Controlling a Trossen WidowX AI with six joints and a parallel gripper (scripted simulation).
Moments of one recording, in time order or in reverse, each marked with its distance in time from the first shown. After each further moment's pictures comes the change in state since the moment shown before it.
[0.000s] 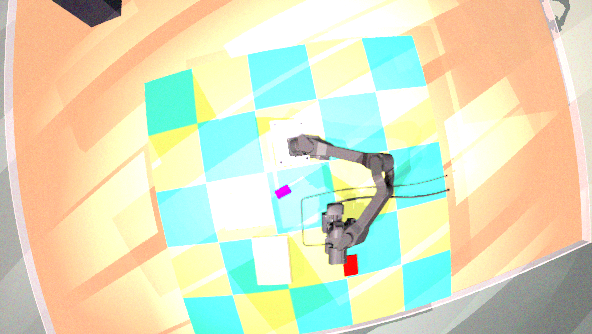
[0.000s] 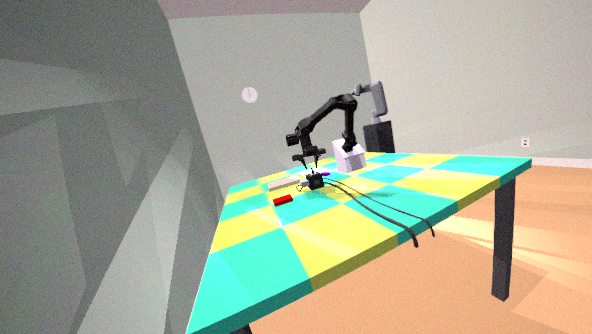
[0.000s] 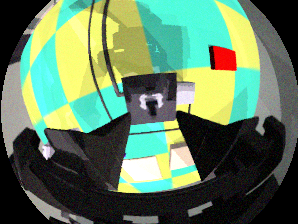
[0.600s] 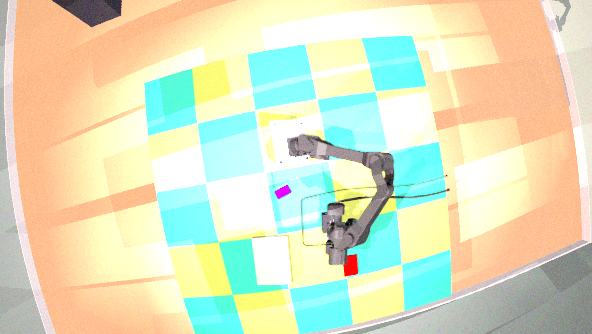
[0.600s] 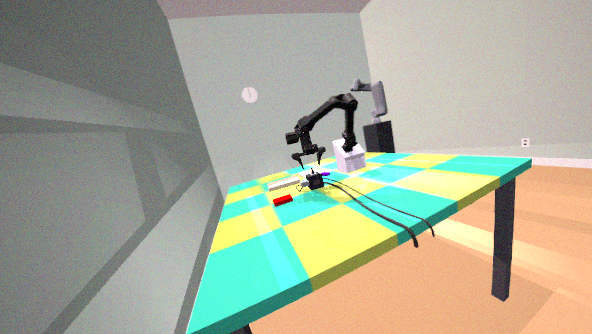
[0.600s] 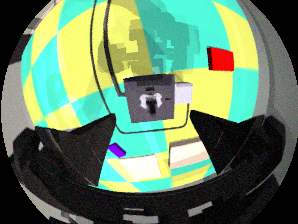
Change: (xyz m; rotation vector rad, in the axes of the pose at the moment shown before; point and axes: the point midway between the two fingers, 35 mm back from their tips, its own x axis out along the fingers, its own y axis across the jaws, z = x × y) arm -0.009 0.000 0.002 -0.001 -0.002 -0.001
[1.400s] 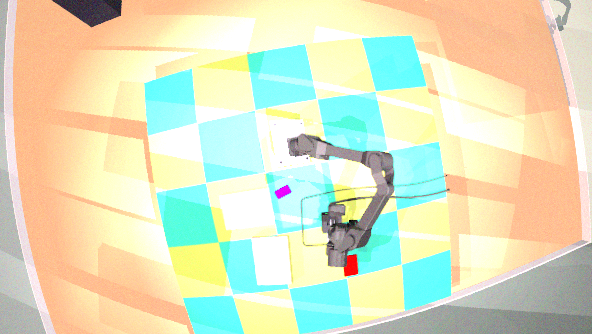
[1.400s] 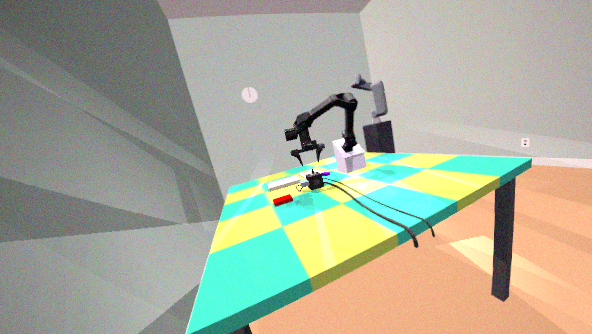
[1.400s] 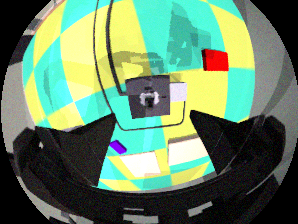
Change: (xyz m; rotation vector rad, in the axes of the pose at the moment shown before) arm -0.020 -0.001 0.001 0.004 -0.006 -0.005
